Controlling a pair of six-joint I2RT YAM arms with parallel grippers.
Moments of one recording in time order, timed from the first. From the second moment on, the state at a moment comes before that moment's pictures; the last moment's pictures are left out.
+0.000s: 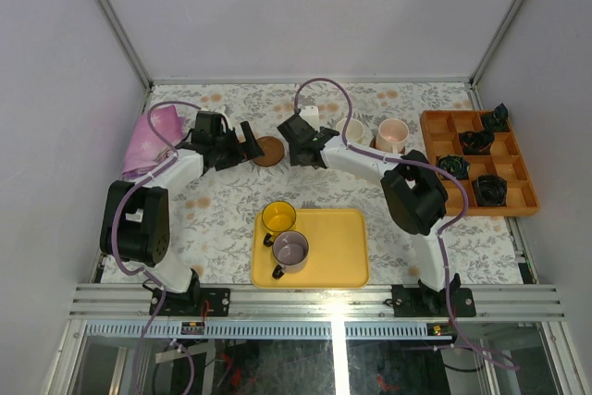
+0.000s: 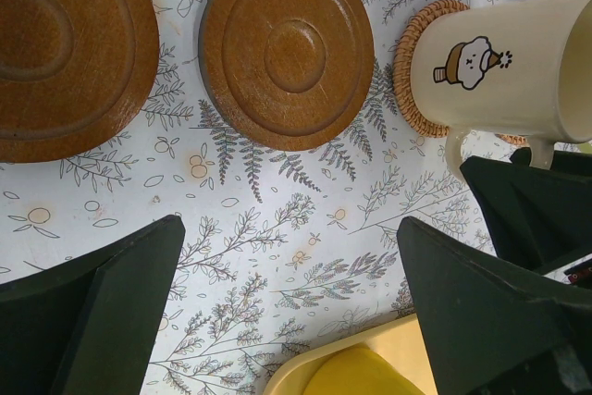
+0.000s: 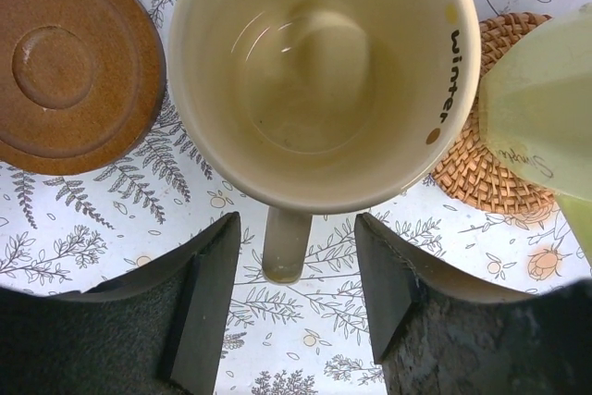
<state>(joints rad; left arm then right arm) -0.15 1.61 0.98 -0.17 0.29 -0.49 0.78 2.10 1.62 -0.51 0.46 0.55</state>
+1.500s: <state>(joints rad) -0.49 1.10 0.82 -0.53 0.17 -0.64 0.79 1.57 1.29 -0.40 0.39 0.42</state>
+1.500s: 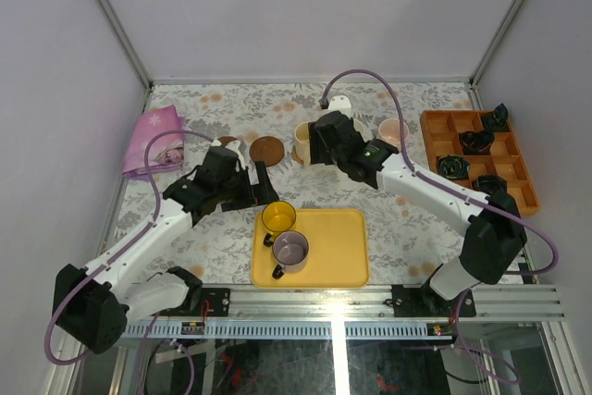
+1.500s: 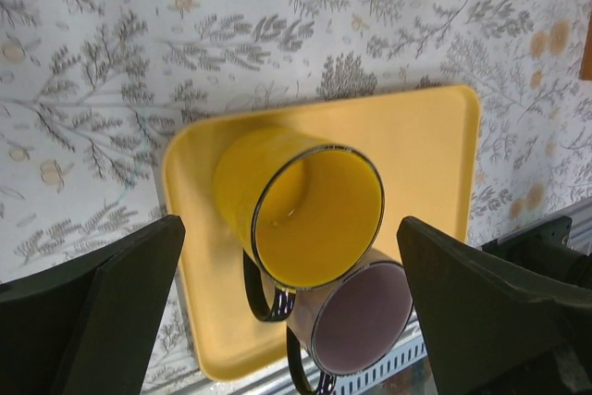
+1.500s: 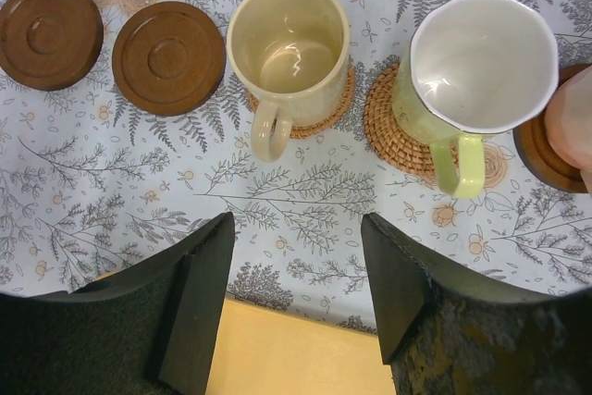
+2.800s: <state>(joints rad) -0.71 0.99 0.67 -0.67 0.03 -0.83 0.79 1.55 1.26 -0.39 0.37 0.42</state>
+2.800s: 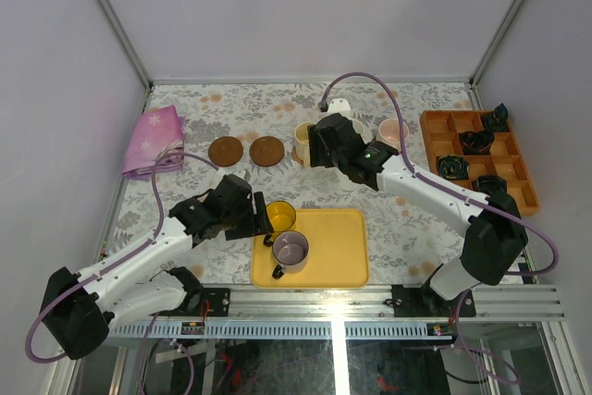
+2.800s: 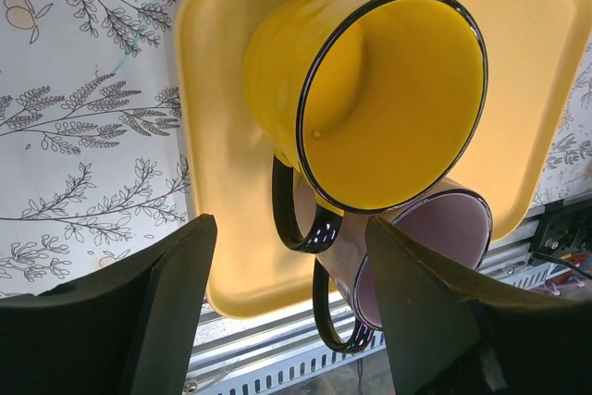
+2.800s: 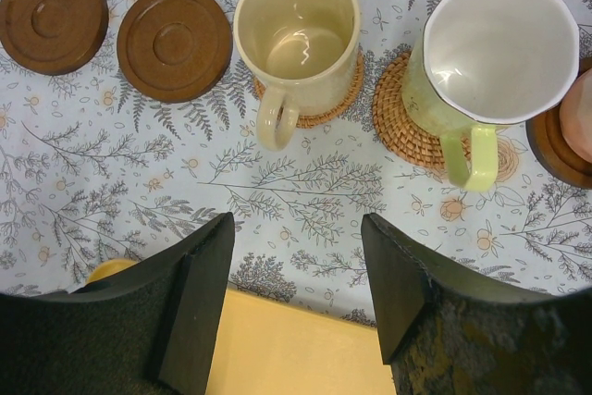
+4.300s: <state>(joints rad) -0.82 1.30 0.73 -0.63 0.09 -0.69 0.79 1.55 1.25 -0.39 0.35 0.42</state>
